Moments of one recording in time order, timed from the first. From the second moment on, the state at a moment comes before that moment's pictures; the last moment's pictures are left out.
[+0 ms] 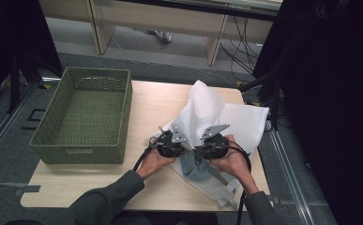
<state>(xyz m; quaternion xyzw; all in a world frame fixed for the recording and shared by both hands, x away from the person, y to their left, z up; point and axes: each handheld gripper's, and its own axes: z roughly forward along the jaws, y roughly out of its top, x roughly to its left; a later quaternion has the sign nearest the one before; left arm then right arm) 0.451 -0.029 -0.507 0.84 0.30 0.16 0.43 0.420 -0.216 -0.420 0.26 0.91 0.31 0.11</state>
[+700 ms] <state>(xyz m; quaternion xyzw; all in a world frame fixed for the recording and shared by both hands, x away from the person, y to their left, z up) 0.437 0.018 -0.501 0.89 0.27 0.09 0.35 0.420 -0.208 -0.435 0.26 0.92 0.27 0.11</state>
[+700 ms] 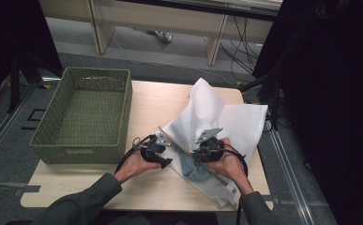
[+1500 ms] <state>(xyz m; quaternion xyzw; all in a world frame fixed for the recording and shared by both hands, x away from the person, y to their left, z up) 0.382 0.015 -0.500 0.93 0.18 0.06 0.32 0.431 -0.183 -0.466 0.25 0.94 0.16 0.16</state>
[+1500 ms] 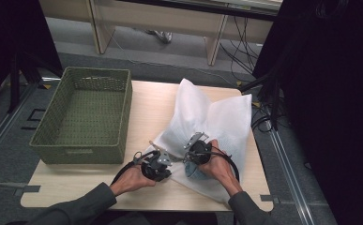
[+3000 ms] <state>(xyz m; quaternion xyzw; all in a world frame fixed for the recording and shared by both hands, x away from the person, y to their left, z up) 0.393 -0.078 -0.489 0.89 0.19 0.07 0.41 0.377 -0.271 -0.421 0.28 0.91 0.25 0.18</state>
